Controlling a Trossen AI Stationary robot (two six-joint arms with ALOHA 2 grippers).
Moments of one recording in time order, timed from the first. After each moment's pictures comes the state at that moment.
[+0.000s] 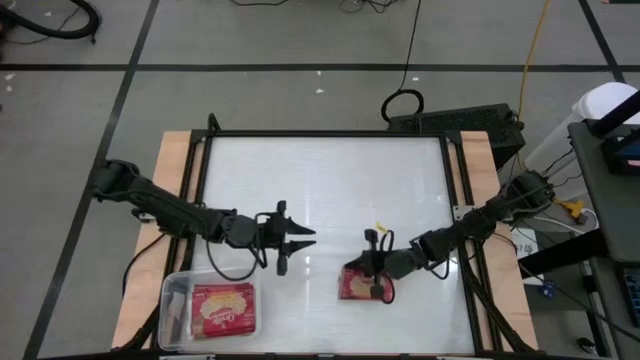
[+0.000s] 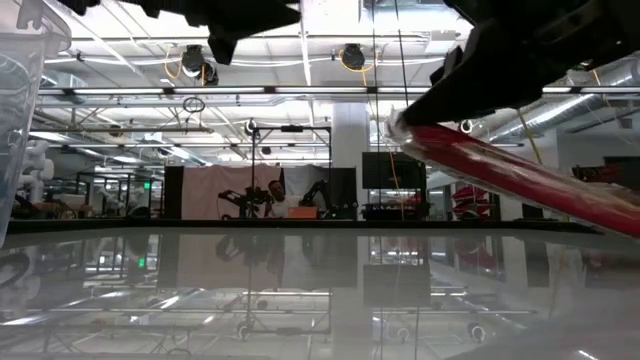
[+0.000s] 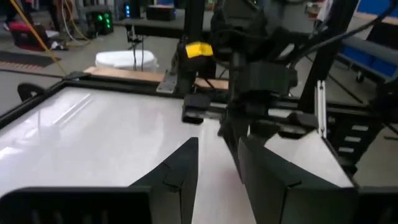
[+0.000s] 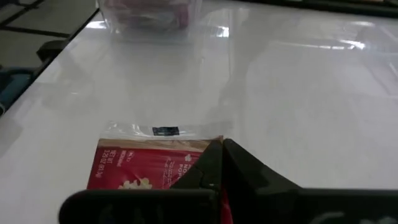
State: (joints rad) left arm -0.33 1.38 0.71 0.50 -0.34 -0.15; right arm 0.47 1.53 0.64 0.36 0.37 0.18
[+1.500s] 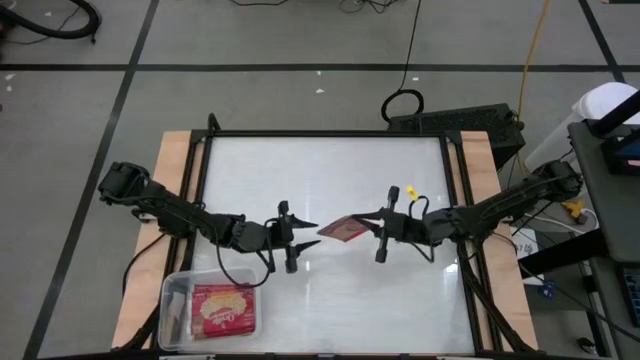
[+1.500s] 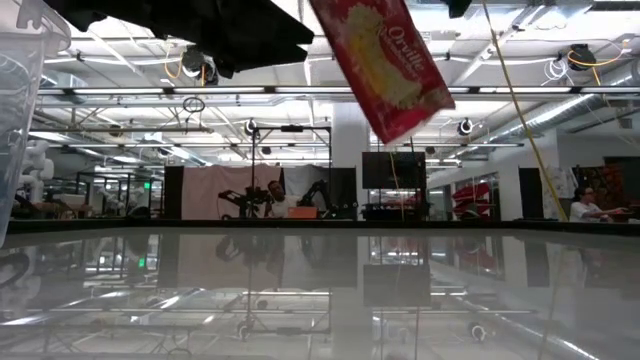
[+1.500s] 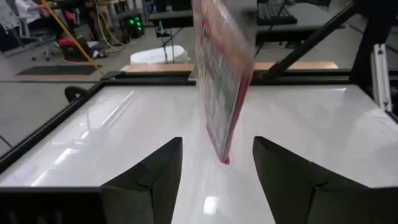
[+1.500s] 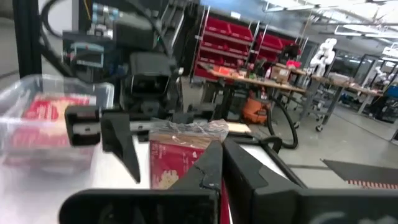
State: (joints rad) left arm -0.32 1.49 0.71 0.56 -0.48 -0.02; right arm 0.35 1.18 0.64 0.53 0.58 -0.18
